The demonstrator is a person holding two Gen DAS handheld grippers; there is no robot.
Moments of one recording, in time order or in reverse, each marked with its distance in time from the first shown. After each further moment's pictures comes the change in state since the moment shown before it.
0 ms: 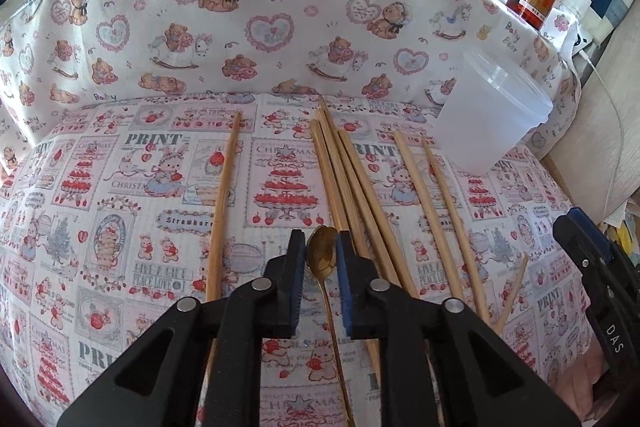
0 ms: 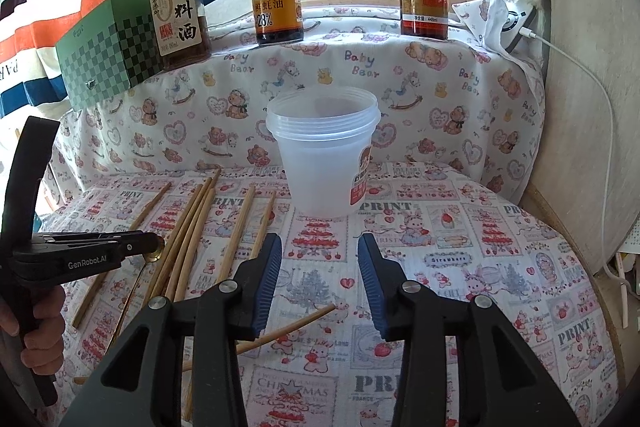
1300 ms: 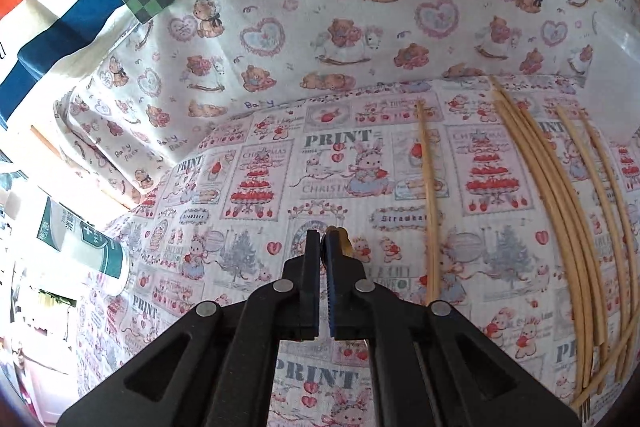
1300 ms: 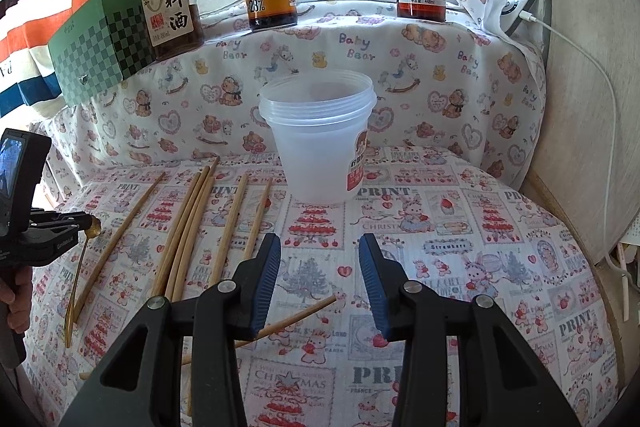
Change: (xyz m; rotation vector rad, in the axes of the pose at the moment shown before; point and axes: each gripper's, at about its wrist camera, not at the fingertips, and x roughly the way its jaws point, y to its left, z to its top) left arm -0.024 0.055 0.001 0.103 0.025 0.521; right arm 0.004 -0.002 0.002 0.016 0.062 -0.002
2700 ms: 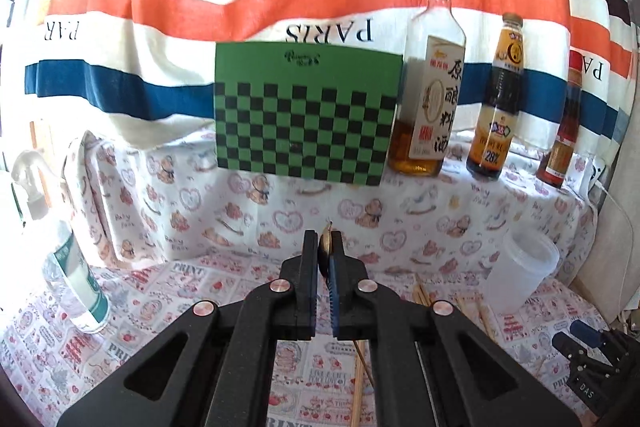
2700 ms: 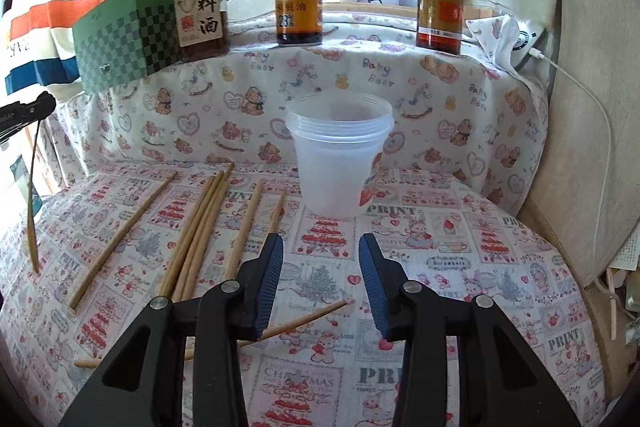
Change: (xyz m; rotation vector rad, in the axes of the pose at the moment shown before) left arm -0.104 0.082 -0.013 -0.324 -0.586 -0.233; right arm -0.015 0.018 -0.007 -0.080 -0.071 0.011
